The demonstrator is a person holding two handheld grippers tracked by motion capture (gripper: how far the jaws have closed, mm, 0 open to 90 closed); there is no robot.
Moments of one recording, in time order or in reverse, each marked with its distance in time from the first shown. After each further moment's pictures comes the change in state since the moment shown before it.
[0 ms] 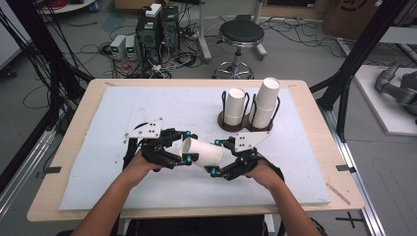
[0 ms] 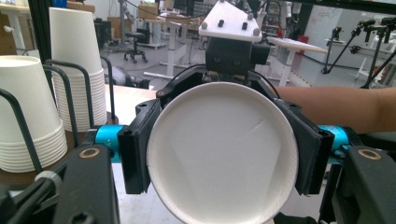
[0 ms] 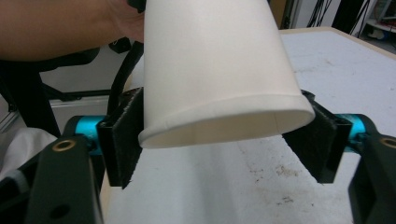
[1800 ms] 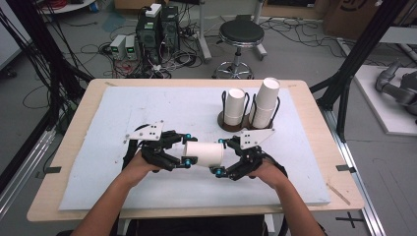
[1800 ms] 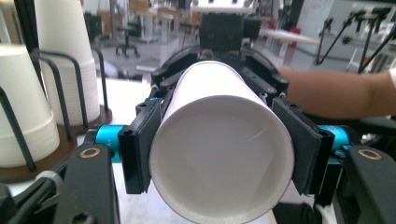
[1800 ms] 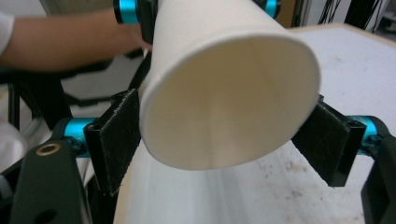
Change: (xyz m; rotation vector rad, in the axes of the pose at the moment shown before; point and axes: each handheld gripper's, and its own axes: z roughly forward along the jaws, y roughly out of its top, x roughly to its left) left arm 0.003 -0.007 -0.002 0.001 -0.036 0.026; right arm -0.003 0.001 -0.011 -0.041 0.044 0.076
